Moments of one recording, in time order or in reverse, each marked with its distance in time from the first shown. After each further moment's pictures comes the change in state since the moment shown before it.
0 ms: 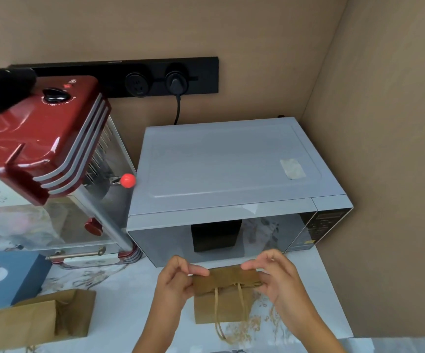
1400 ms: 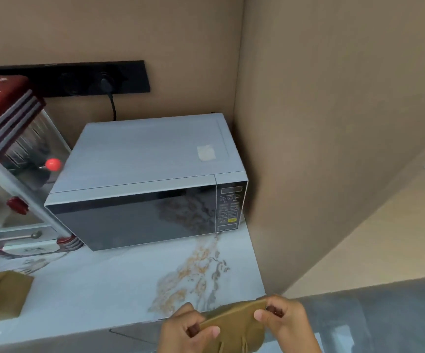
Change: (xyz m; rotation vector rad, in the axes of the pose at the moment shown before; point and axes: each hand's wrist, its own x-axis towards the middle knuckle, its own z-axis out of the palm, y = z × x) left_hand -0.132 -0.083 0.180 0.430 -0.081 0.142; right_hand -0.131 0.020 -0.201 -0.591 0.140 -0.044
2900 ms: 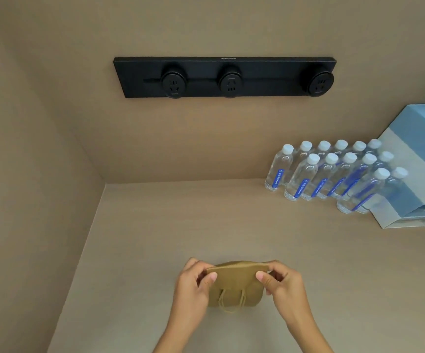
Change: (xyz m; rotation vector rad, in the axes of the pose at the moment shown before) left_hand 0.255 0.223 0.518 0.044 0.148 0.088; right_hand 0.251 0.102 -0.534 0.089 0.114 -0.041
